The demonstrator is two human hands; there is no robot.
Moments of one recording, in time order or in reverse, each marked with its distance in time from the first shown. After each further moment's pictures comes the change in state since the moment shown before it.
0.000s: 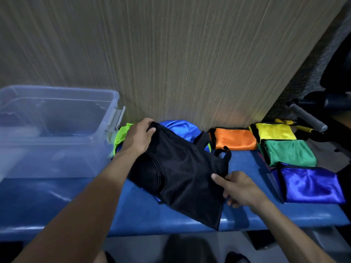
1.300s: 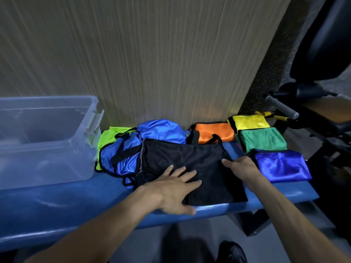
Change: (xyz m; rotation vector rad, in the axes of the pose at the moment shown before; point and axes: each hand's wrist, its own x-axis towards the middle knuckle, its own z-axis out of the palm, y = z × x) left_hand -0.140 0.102 0.045 0.578 -0.944 0.589; right_hand 0.024 0.044 -0.048 0.209 0.291 0.137
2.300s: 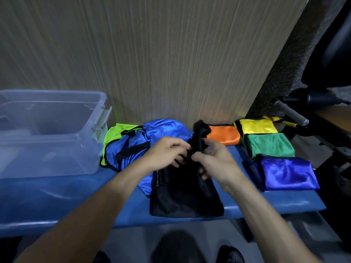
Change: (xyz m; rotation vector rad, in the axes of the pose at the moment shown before) left_hand 0.004 -0.033 -0.050 -1.171 0.539 -0.142; right_hand -0.084 -0.080 0.045 0.322 -0.304 -0.326
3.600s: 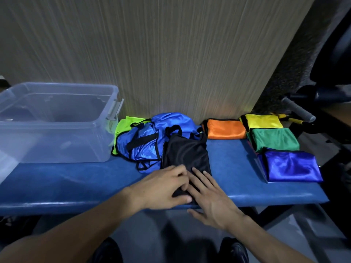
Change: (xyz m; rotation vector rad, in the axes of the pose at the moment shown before) left_hand -0.087 -0.049 0.011 1.004 -0.184 0.453; right_hand -0.035 0.140 0.003 -1.291 -0.288 -0.811
